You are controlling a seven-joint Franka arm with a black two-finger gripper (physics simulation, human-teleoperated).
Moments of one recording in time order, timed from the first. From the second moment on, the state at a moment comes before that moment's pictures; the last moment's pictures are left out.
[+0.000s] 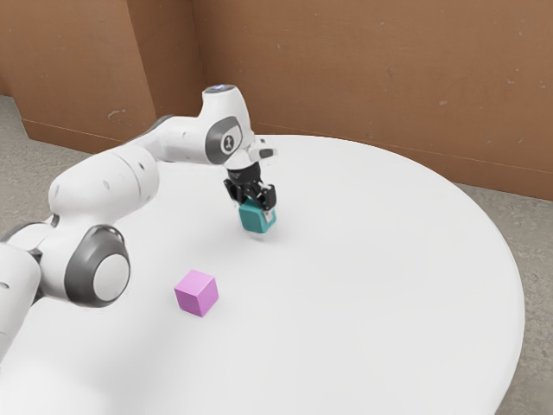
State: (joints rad) arm 0.05 1.09 -0.05 -0.70 -0.05 1.84 0.17
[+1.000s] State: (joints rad) arm 0.08 0.18 -0.04 -2.15 0.03 2.46 0.15
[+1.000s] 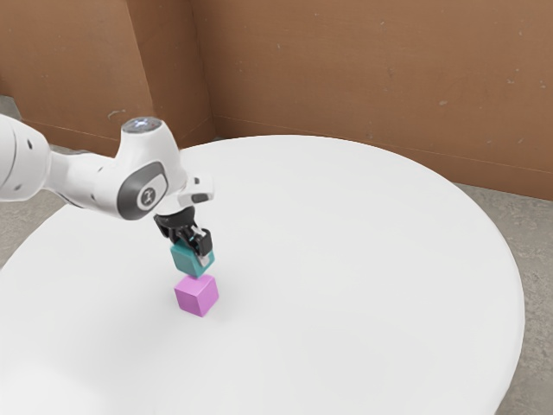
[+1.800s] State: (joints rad) arm 0.04 0.06 -0.04 -2.30 0.00 2.50 0.10
